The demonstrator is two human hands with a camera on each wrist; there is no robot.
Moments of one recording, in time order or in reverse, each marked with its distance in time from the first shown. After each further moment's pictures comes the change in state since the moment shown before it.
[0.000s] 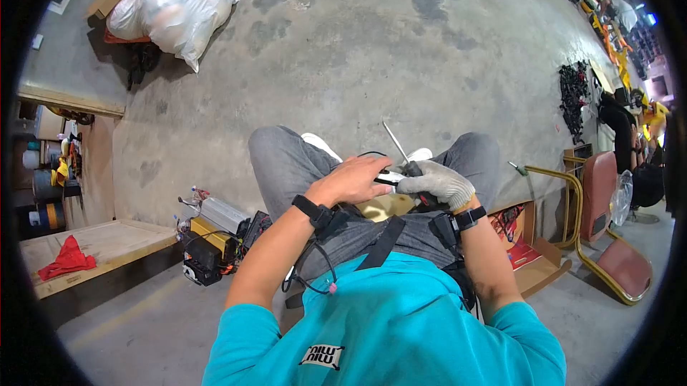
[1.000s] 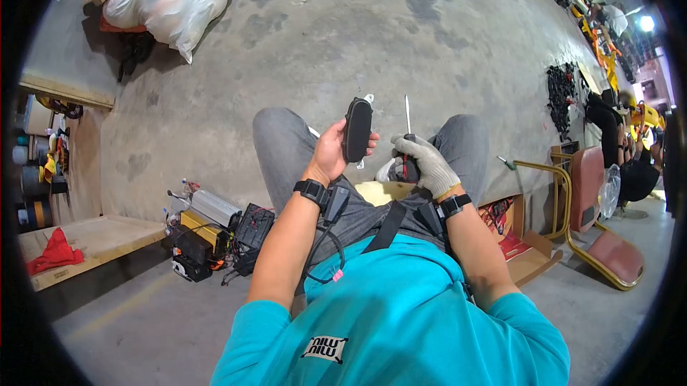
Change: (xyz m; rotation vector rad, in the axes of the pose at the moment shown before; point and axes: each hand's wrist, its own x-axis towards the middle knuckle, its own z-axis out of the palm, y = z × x) left_hand 0.005 -0.065 0.027 -1.766 0.317 0.115; right_hand 0.031 0.020 0.029 0.676 0.343 -0.093
